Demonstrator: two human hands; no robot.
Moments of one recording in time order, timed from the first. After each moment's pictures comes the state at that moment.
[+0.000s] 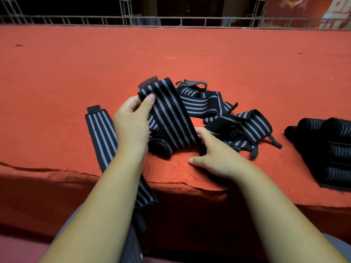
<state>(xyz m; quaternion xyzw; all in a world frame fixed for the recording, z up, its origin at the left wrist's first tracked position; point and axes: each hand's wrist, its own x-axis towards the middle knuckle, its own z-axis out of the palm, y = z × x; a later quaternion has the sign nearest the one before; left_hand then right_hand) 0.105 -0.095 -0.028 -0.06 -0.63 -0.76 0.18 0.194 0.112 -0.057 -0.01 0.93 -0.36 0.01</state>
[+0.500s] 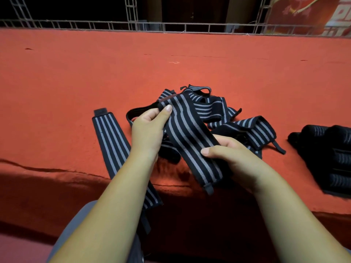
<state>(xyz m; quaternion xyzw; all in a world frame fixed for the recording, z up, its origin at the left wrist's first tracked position) 0.120 -0.088 -0.026 -0.05 -0.65 -0.75 0.06 0.218 0.115 -0.033 -0.08 0.69 -0.72 0.08</state>
